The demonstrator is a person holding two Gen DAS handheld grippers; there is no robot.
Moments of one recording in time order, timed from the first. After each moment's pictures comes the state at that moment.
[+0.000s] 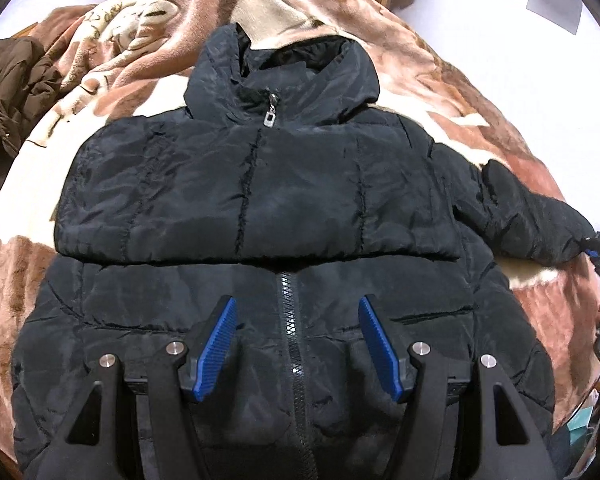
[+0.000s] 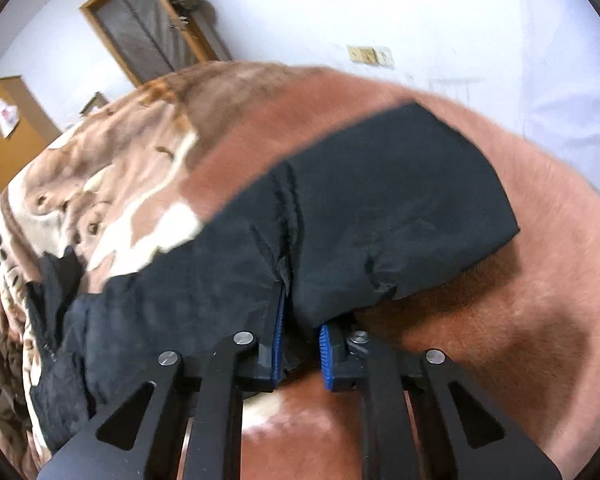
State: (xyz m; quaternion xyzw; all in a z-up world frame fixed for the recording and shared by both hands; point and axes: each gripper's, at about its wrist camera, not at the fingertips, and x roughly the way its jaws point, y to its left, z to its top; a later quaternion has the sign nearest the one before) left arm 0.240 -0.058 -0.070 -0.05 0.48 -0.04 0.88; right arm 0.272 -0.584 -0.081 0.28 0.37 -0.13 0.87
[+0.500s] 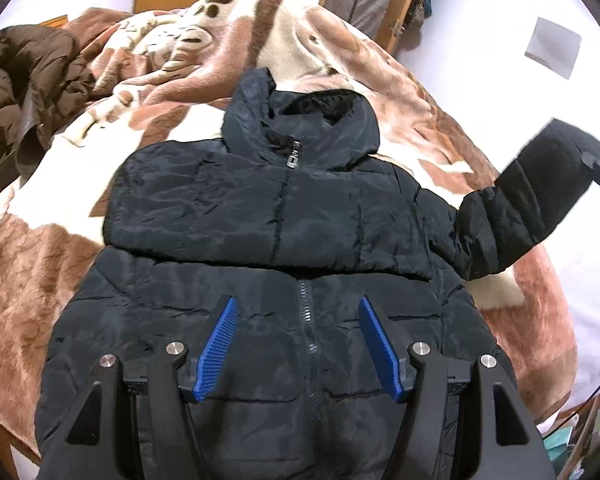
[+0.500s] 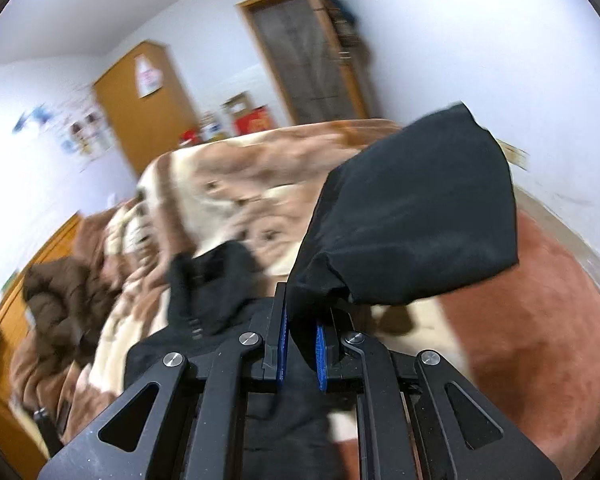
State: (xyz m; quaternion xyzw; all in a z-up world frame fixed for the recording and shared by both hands) left arm 0.190 -0.012 -0.025 -0.10 0.43 -0.04 0.90; right arm 0.271 -0.403 0.091 0.18 0.29 0.08 0.94
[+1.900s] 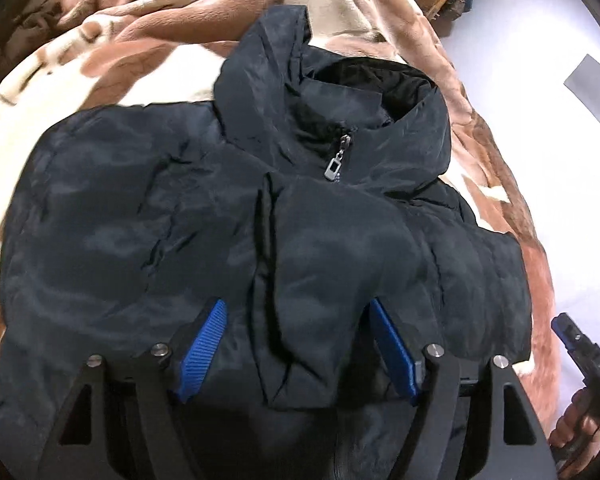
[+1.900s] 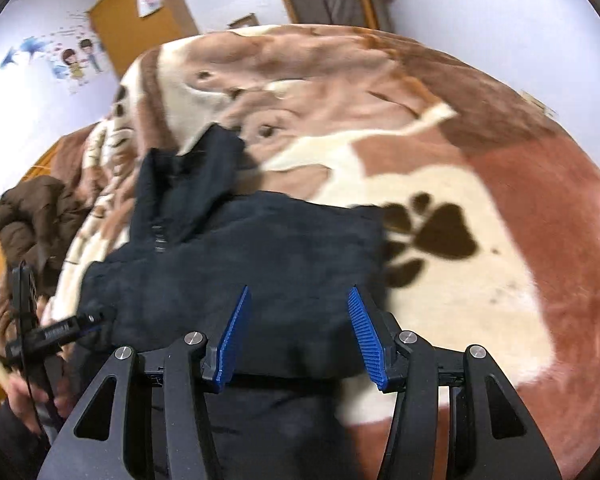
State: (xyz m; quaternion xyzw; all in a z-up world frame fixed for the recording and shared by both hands) left arm 0.350 0.022 -0.110 -0.17 0.49 -0.07 0.85; right arm 0.317 -0.375 -0.055 0.14 0.41 0.07 0.90
